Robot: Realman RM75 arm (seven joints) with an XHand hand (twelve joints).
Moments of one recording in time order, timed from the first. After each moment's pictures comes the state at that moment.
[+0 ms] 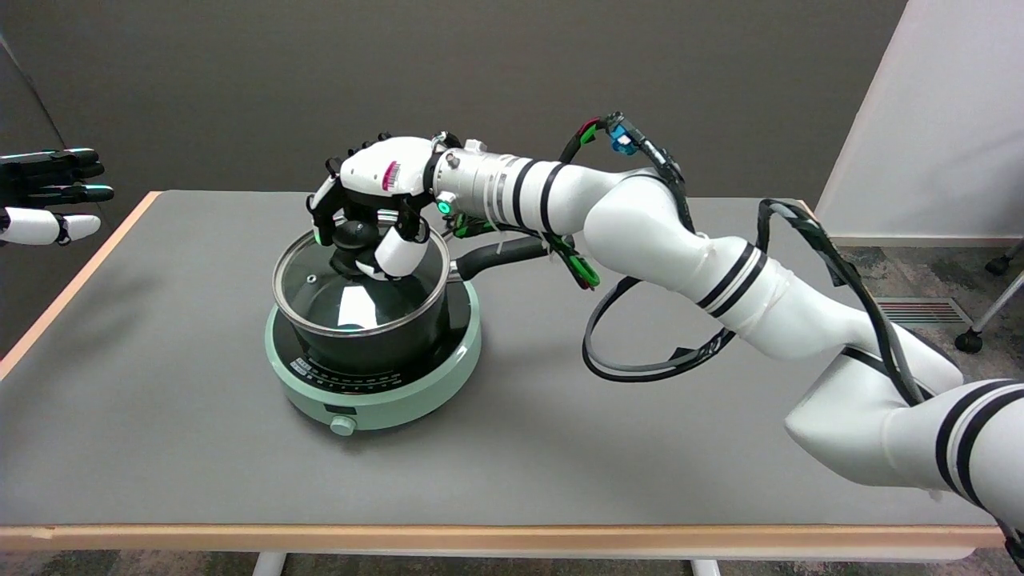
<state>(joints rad) 0.87 -1.26 -2.27 1.38 0.91 -0.48 -0.10</state>
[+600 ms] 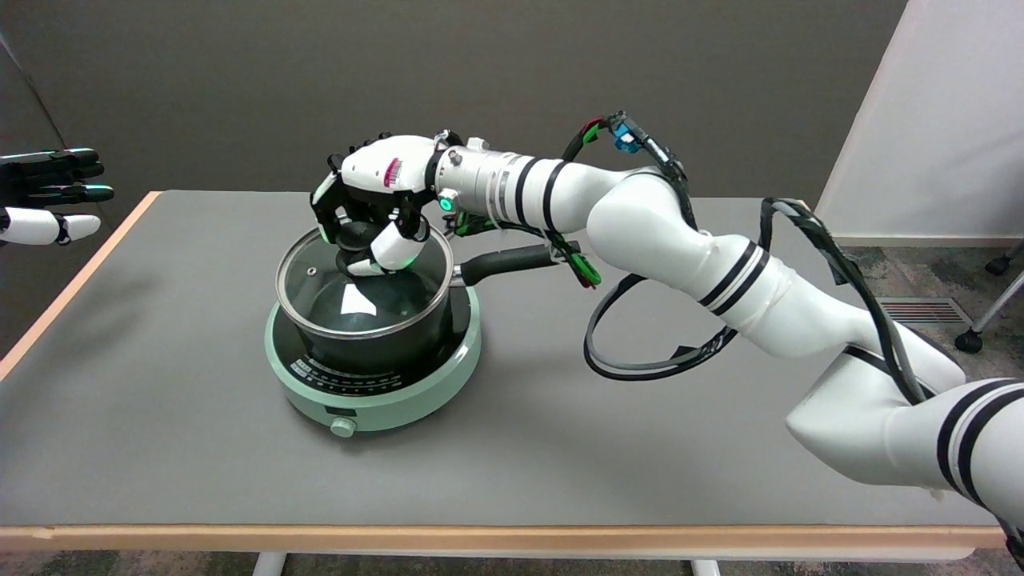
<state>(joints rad) 0.87 -1.25 -2.27 1.37 0.94 -0.48 -0.10</state>
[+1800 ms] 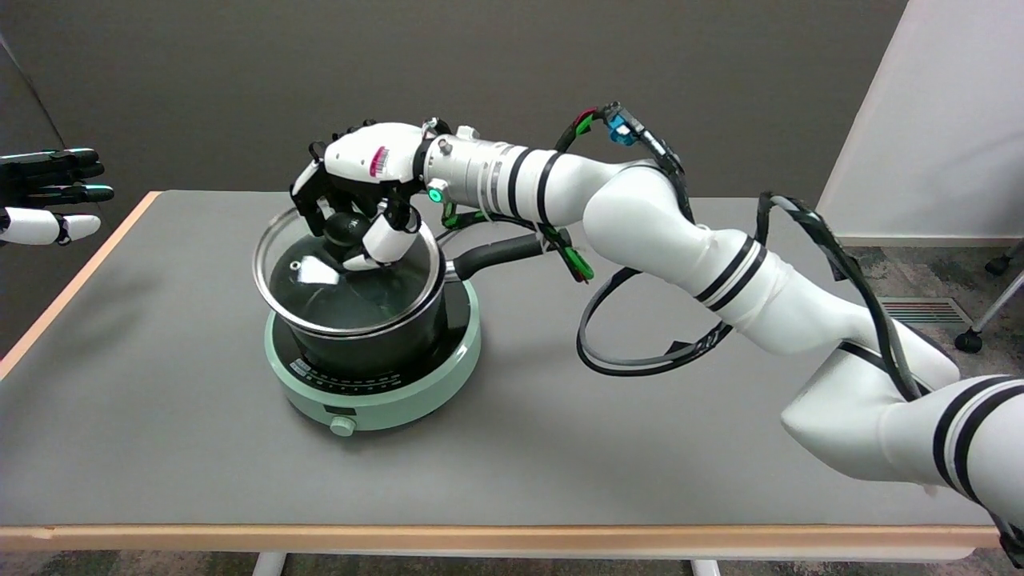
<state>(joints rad) 0.89 -1.27 -2.27 1.39 0.97 -0.47 -0.12</state>
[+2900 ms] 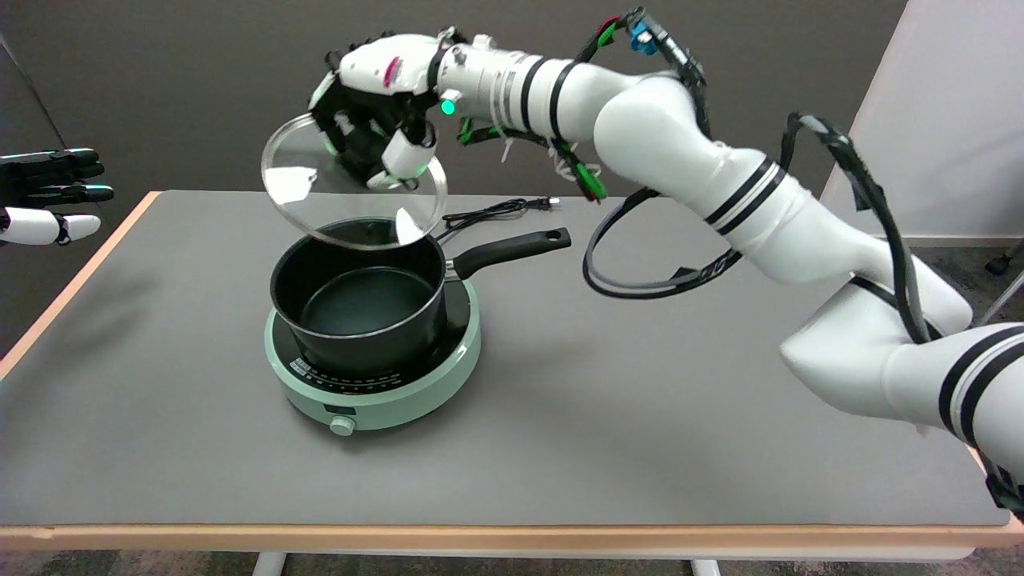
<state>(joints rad) 1.08 -1.25 -2.27 1.29 0.97 -0.50 -0.12</state>
